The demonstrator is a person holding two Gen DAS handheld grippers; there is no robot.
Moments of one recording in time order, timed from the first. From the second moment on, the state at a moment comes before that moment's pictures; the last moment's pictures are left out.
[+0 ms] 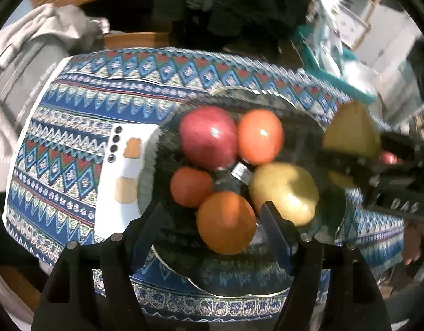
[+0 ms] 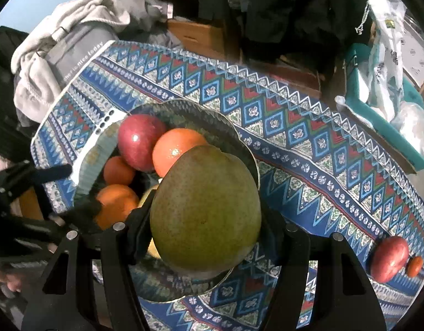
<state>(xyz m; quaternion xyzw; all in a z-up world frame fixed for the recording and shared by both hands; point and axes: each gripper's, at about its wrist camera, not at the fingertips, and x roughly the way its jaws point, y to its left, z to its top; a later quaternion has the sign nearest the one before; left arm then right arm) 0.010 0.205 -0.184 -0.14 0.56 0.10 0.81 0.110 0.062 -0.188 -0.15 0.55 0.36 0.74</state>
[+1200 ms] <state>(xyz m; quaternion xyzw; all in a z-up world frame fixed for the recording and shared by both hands) 0.014 0.173 -0.131 -0.13 0.50 0.07 0.85 0.098 0.008 -0.115 -0.14 0.49 0.33 0.79</state>
